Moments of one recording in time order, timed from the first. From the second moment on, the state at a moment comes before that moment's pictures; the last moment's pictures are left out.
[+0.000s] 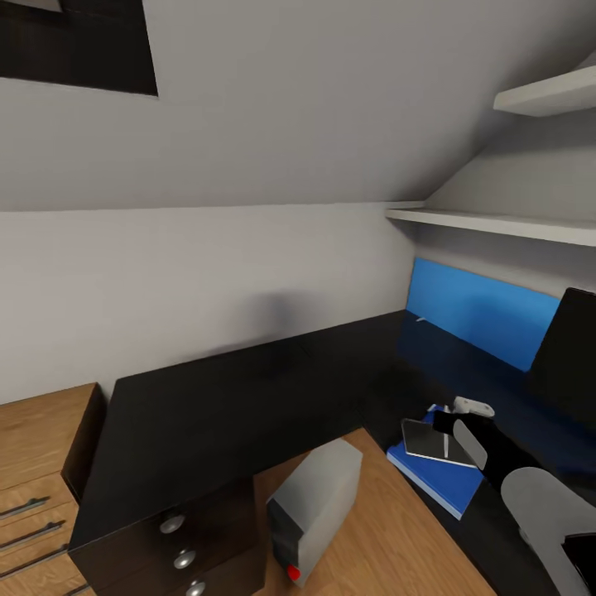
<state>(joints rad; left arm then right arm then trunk) -0.01 -0.09 -0.40 -0.56 0.38 -0.22 0.51 -0.84 -0.25 0.15 -0.44 -0.48 0.35 -0.21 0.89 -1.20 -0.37</state>
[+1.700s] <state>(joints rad) -0.01 -0.10 -0.40 -0.57 0.37 -0.29 0.51 -0.84 -0.24 0.16 -0.44 -0.47 0.33 -0.22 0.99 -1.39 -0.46</state>
